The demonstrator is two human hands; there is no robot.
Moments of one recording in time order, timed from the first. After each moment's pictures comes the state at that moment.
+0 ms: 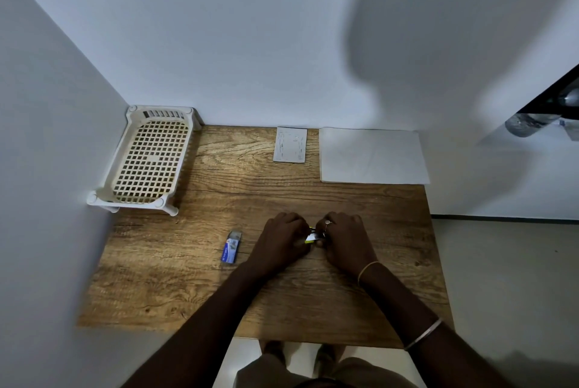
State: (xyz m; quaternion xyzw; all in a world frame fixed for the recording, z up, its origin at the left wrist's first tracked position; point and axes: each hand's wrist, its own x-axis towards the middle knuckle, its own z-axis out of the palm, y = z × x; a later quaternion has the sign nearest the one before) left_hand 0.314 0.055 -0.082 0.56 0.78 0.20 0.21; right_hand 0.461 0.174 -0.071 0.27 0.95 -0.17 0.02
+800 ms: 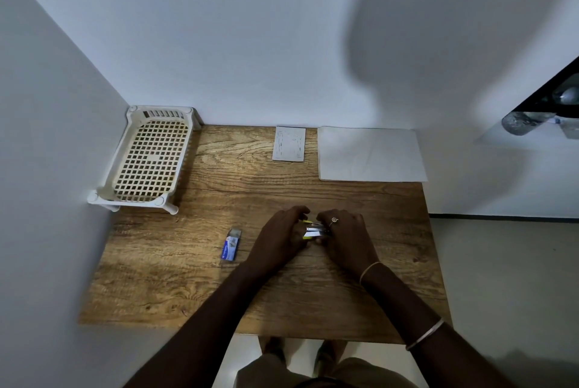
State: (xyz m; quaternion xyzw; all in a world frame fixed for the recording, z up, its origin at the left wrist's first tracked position) left_hand 0.319 0.048 -0.079 0.50 0.79 0.28 0.22; right_hand 0.468 0.171 -0.073 0.28 0.94 -0.20 -0.04
